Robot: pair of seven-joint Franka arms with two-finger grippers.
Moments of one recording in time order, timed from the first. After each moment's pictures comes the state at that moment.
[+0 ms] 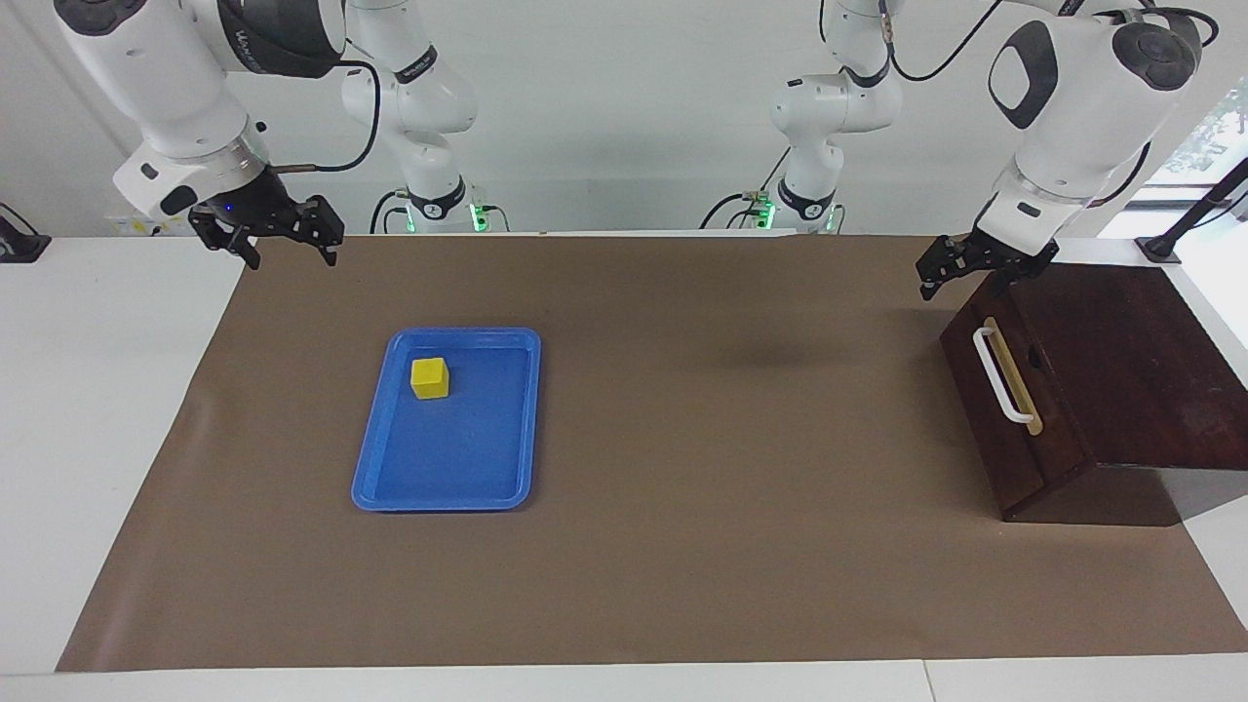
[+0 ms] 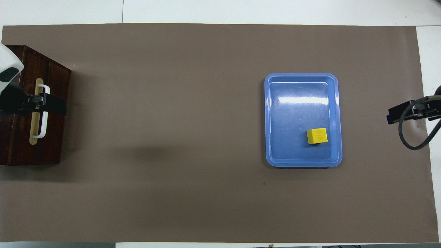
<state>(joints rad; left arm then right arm) -0.01 -0.01 -0.06 -1.71 0.00 1.65 -0.01 -0.16 -0.02 0.12 -1.63 -0.03 1.49 -0.09</state>
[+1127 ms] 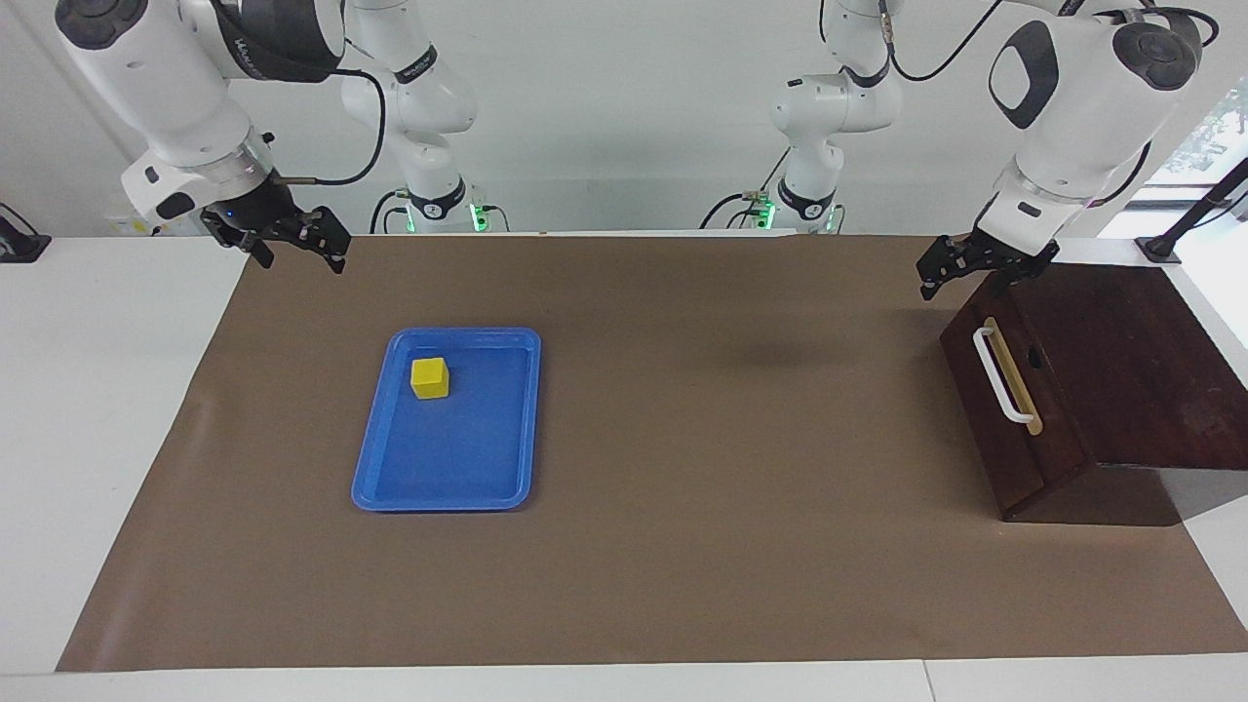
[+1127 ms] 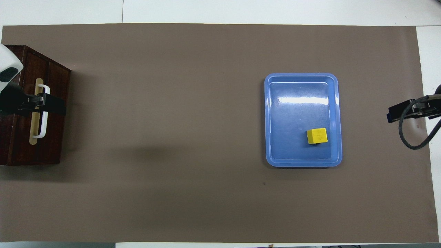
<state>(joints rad) -0.01 -0.01 -0.06 -1.71 0.00 1.65 -0.01 -0.17 -0.02 0.12 -1.67 0.06 1.49 0.24</state>
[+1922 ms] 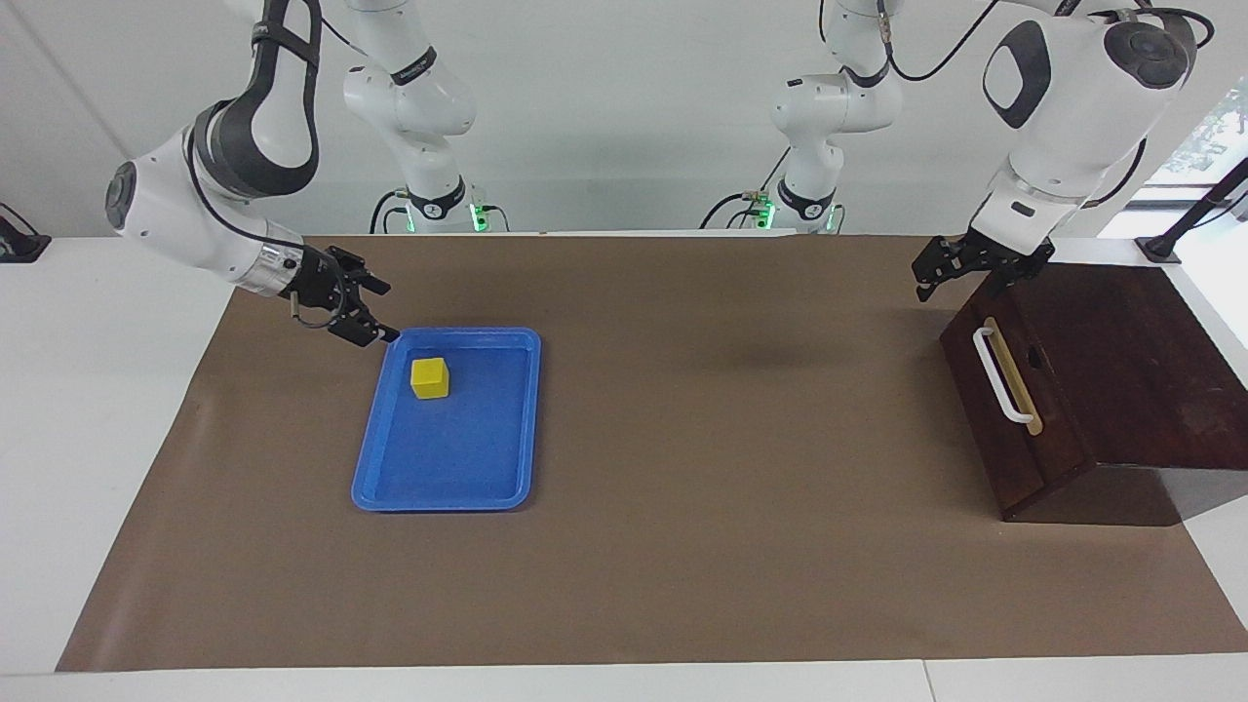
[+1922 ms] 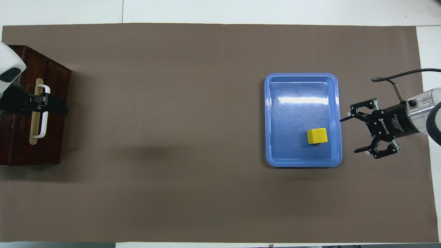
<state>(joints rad) -0.01 -0.01 -0.07 -1.71 0.05 1.69 -0.02 -0.29 0.02 0.11 -2.05 0.54 1.71 0.96</state>
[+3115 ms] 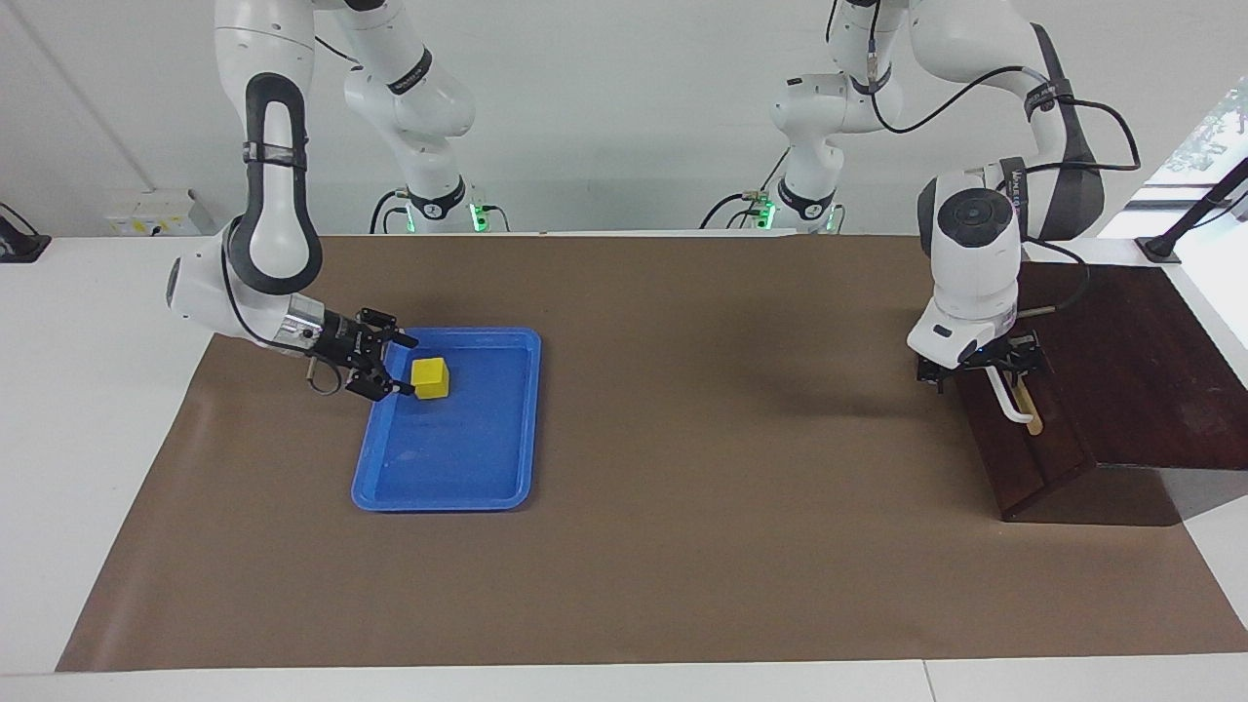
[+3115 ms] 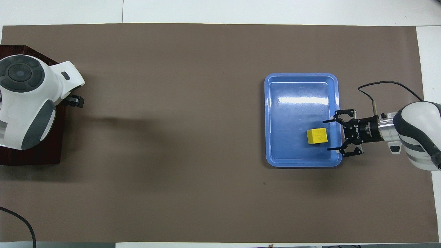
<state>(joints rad) -0.04 0.14 -0.06 -1.94 0.52 2.09 -0.13 -0.32 0.20 0.11 -2.20 0.78 1.97 0.78</state>
